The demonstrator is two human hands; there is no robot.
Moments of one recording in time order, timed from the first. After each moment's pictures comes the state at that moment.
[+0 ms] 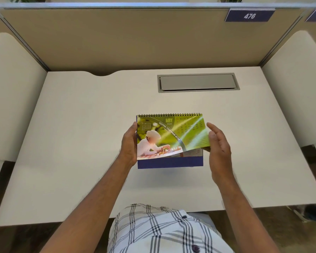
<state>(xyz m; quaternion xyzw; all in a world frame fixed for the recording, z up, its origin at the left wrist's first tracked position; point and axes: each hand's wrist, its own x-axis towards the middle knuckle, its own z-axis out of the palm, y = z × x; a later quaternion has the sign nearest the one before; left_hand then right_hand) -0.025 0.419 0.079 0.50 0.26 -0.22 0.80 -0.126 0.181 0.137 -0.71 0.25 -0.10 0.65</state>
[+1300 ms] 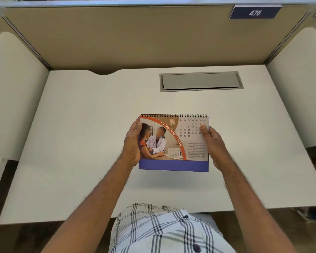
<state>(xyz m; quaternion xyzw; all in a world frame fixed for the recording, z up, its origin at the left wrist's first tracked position) -0.019 0.419 0.065 0.54 0.19 -0.16 0.80 -0.083 0.159 0.110 -0.68 0.27 0.07 0.68</state>
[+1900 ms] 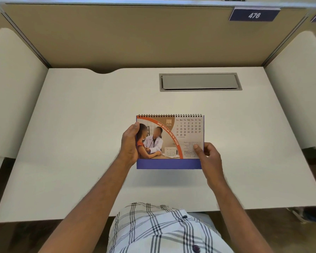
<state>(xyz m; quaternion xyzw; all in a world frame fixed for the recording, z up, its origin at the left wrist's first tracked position) -0.020 0.423 0.060 0.51 0.23 -0.17 0.81 -0.131 0.182 0.080 -0.75 0.30 -0.01 0.59</state>
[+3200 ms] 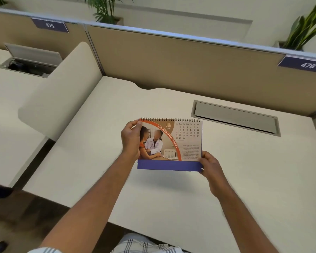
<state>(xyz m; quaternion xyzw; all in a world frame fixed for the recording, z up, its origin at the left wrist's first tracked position) 0.015 0.467 0.105 0.60 0.31 0.10 0.73 -0.041 0.201 0.103 -0.71 0.21 0.19 0.64</state>
